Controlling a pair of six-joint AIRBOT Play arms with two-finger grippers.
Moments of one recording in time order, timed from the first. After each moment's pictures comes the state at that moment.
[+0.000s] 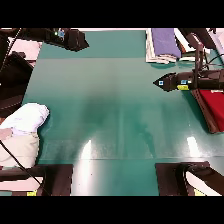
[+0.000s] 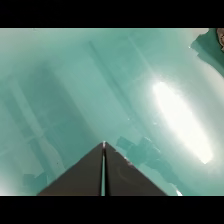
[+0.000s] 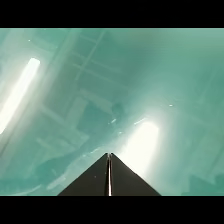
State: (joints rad) left arm -0.31 -1.43 1.93 1.12 -1.19 -1.44; right arm 0.09 -0.97 1.10 -0.89 1.08 1.23
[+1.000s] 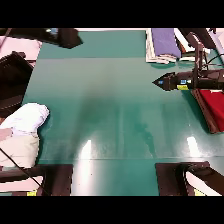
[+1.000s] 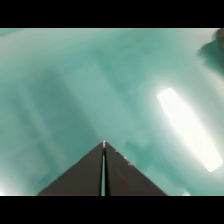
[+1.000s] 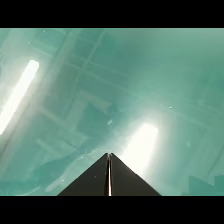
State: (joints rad) left arm -0.25 -1.38 1.93 1.17 -1.26 -1.44; right arm 0.09 -0.97 1.10 -0.89 1.08 1.23
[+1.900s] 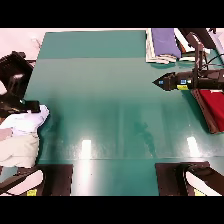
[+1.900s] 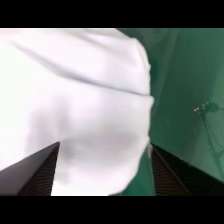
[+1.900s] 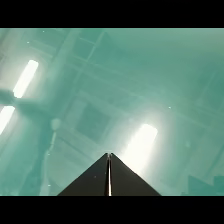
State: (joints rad) left arm 0.22 -1.12 0.93 1.60 -1.15 -1.47; right arm 0.09 -0.97 1.10 -0.89 1.07 1.23
